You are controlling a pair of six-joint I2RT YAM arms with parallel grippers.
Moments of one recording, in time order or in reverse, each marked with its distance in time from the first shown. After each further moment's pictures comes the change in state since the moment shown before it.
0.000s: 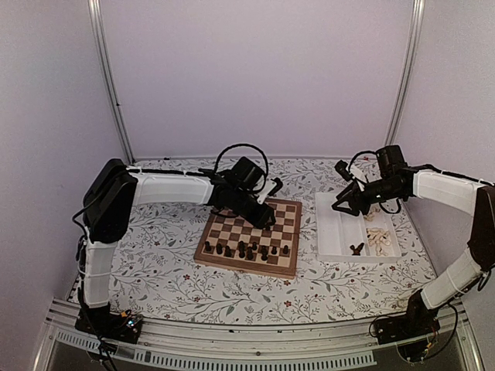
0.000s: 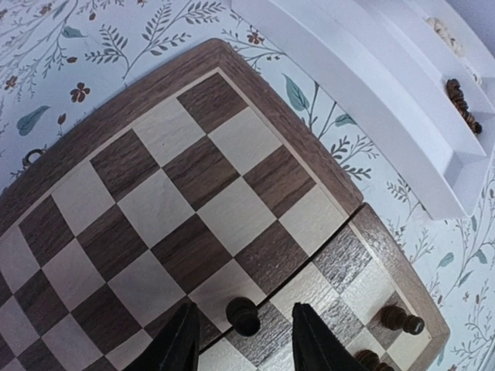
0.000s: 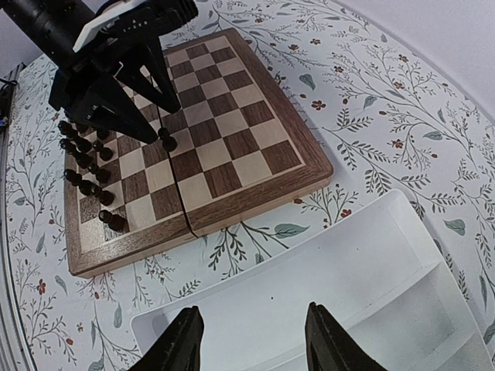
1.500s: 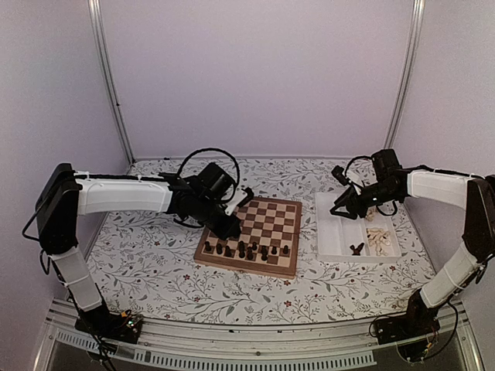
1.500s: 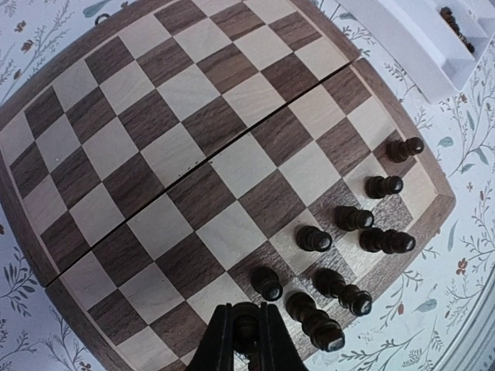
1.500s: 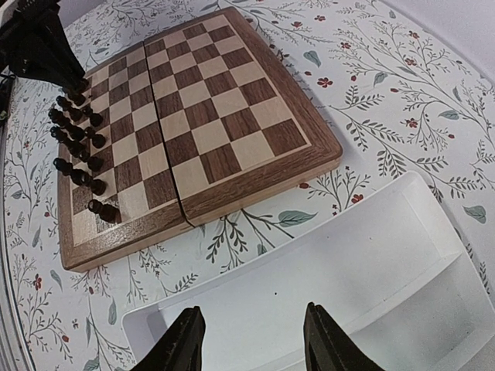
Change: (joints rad) left arm 0.009 -0.359 -0.362 -0.103 -0.068 0.010; right arm 0.000 0.068 0.005 -0.002 -0.001 -0.009
